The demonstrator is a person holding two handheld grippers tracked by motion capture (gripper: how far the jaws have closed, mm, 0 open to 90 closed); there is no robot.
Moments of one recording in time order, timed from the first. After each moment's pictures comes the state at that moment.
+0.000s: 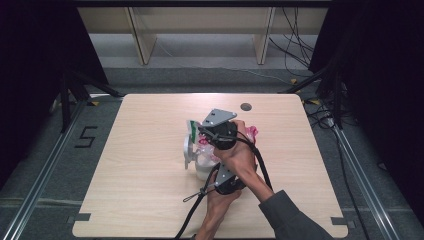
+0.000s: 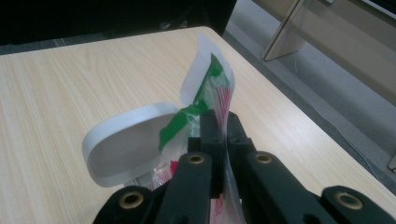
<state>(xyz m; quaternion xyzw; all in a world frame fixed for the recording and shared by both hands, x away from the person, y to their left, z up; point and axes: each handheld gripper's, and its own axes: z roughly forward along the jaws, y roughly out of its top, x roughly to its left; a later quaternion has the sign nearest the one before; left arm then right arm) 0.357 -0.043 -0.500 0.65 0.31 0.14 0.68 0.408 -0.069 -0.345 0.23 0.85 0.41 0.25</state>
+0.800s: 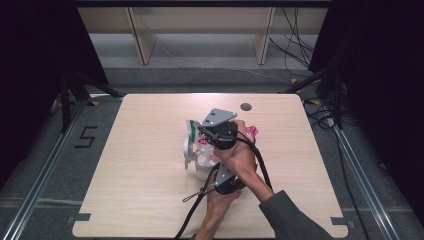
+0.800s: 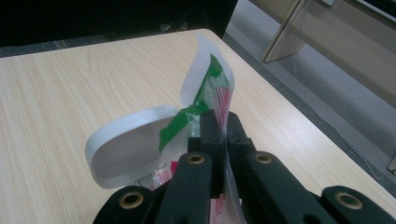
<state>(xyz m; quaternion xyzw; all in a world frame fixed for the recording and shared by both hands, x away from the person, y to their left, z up) 0.358 -0.043 -0.499 0.65 0.31 0.14 0.68 0.408 -0.069 -0.344 0.23 0.84 0.41 0.26</state>
